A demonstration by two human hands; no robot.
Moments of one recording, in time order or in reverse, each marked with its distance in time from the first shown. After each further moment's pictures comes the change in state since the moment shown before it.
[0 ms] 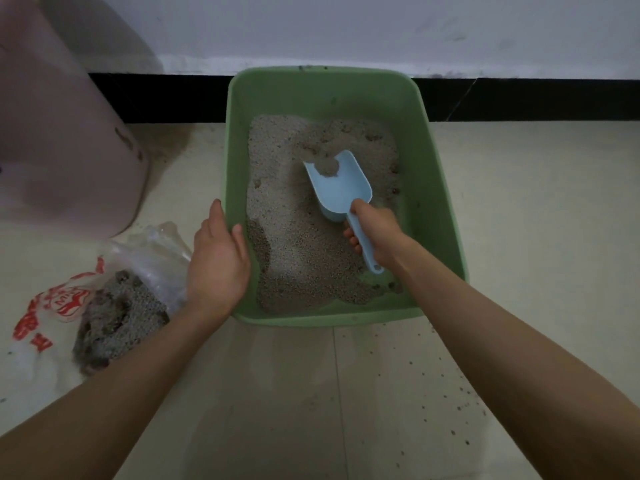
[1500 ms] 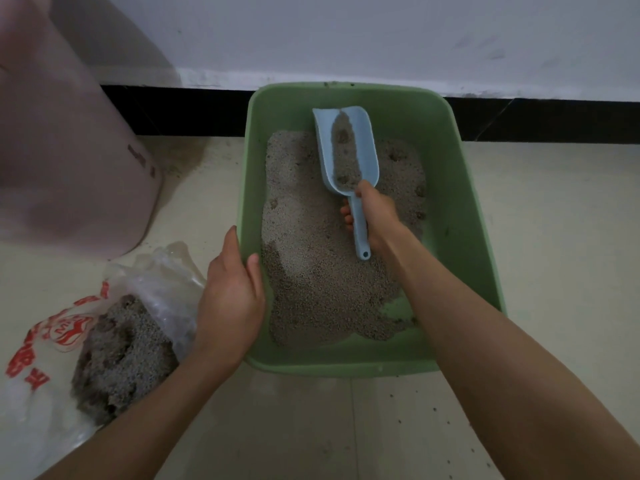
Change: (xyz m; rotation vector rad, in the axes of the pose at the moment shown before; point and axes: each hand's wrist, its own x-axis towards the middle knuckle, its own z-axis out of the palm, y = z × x) left_hand 0.000 -0.004 0.003 -0.096 -0.005 -0.018; right_hand 0.056 -0.038 0.034 0.149 -0.025 -0.093
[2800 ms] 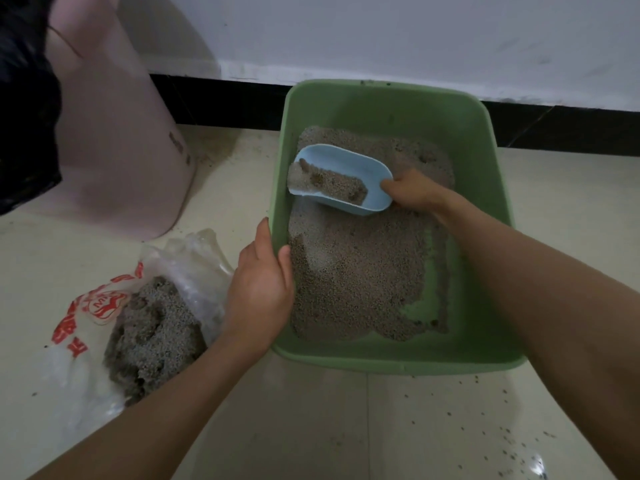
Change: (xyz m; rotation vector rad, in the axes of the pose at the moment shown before) left_hand -0.003 0.008 -0.006 0.070 -0.013 -0.026; right_hand 0.015 -0.043 -0.017 -1.017 -0.223 -0.245
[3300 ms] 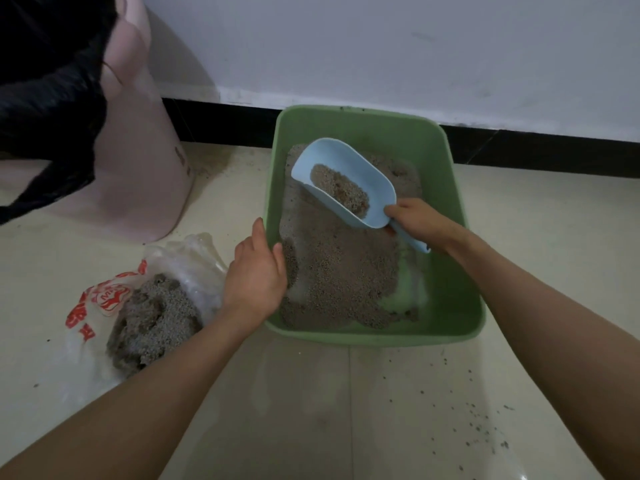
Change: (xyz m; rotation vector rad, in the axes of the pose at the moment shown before) left_hand 0.004 -0.002 -0.004 0.074 -0.086 0.004; right_hand -0.090 0.011 -0.007 0.168 0.027 -0.074
